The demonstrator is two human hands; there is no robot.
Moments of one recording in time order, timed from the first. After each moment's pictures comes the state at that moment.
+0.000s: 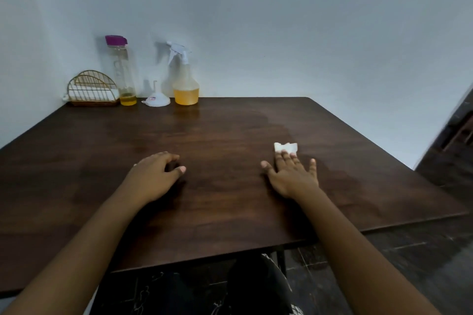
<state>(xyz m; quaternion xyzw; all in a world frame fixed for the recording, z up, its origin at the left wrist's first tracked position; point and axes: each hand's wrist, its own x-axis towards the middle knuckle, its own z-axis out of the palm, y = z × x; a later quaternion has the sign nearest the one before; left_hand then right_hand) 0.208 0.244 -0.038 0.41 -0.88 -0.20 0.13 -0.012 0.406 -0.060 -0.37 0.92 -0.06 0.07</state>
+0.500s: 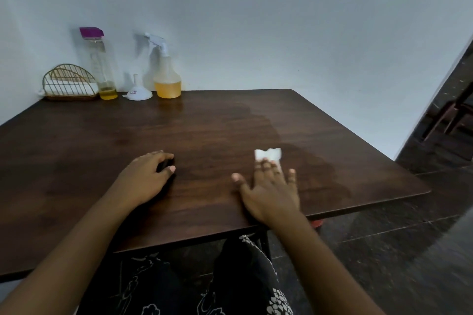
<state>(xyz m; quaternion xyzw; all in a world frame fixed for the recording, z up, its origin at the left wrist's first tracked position) 0.196 0.279 -0.048 0.39 -0.89 -0.19 0.13 0.049 0.457 -0.059 -0.38 0.92 -0.08 0.05</state>
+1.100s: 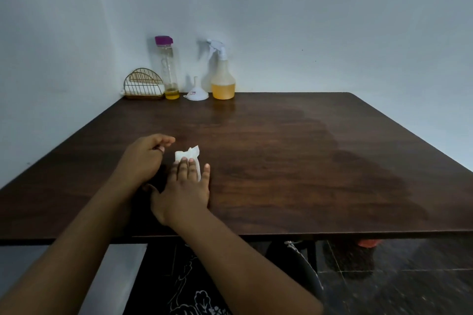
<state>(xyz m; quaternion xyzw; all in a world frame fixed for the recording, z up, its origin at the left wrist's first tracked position) 0.271 0.238 -0.024 0.47 -0.78 -0.28 0.30 0.214 0.321 -0.057 -0.61 0.78 -0.07 0.11</state>
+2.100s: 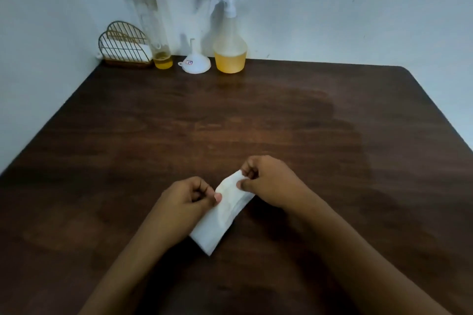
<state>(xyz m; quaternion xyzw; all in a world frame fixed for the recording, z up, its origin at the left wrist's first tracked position) 0.192 0.255 -0.010 0.52 -0.72 -0.46 0.10 0.015 0.294 -0.009 -0.51 0.75 -0.20 0.37</state>
